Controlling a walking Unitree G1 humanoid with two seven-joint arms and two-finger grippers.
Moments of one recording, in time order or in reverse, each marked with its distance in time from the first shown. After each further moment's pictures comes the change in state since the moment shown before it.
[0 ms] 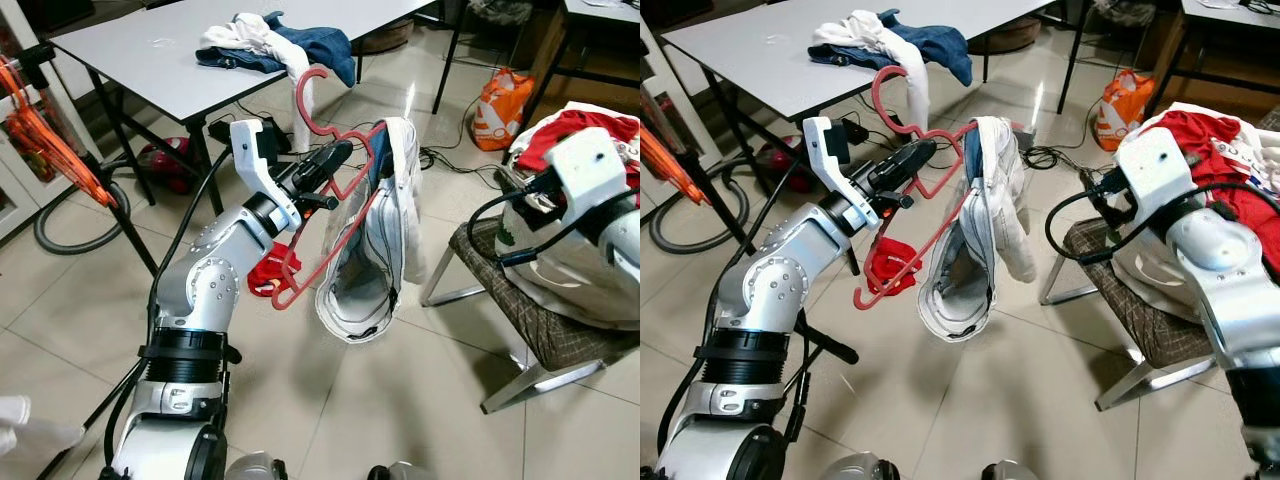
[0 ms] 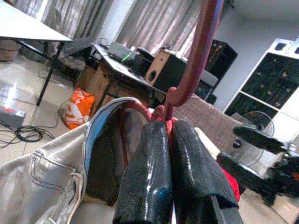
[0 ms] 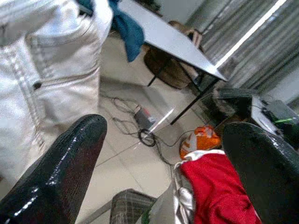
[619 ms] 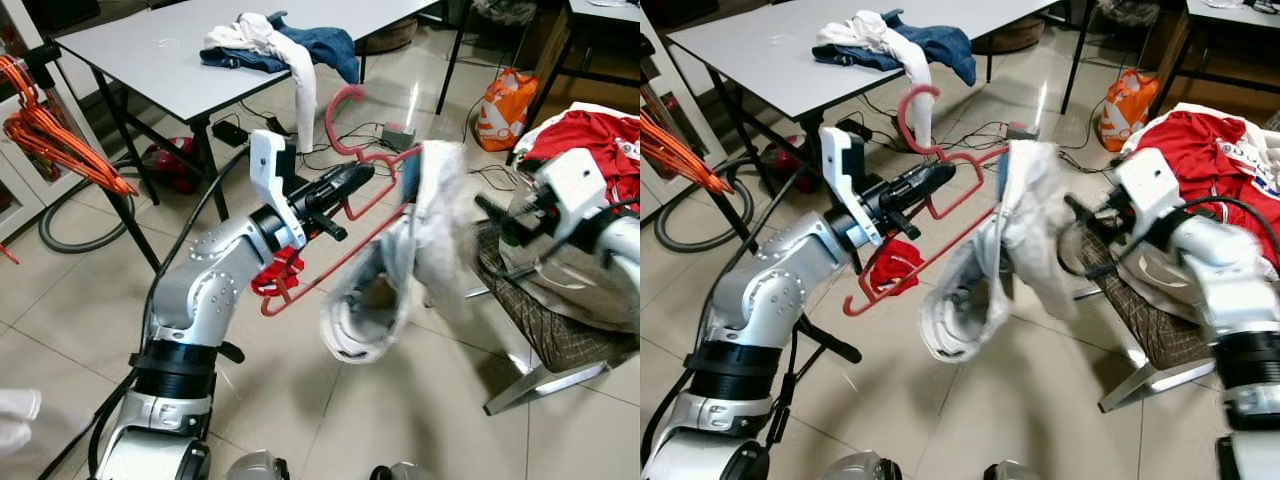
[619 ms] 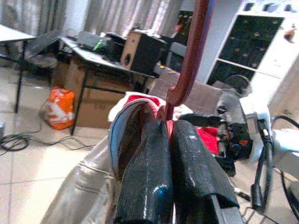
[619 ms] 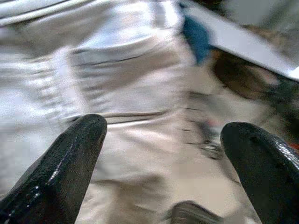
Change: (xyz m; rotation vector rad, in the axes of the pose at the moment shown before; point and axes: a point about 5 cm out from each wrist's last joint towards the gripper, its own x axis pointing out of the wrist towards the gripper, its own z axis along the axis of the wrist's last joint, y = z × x) left arm -0.008 -0.016 -0.007 0.123 0.082 -0.175; right arm 0.010 -0.003 -0.032 0.116 -0.052 0.365
